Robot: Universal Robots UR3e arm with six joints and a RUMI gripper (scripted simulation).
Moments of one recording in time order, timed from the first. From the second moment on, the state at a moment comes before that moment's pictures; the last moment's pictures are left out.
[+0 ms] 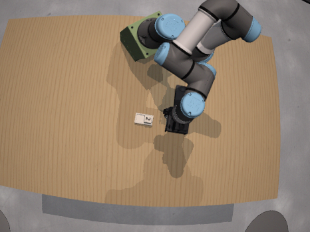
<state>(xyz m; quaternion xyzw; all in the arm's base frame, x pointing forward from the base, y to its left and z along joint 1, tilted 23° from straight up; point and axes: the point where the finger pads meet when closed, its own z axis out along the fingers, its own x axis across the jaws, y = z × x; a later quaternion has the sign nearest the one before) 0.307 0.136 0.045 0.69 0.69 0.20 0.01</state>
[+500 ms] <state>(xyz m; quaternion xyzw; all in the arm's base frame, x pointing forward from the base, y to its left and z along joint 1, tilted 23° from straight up) 0.312 0.141 0.030 0.69 0.69 0.20 0.01</state>
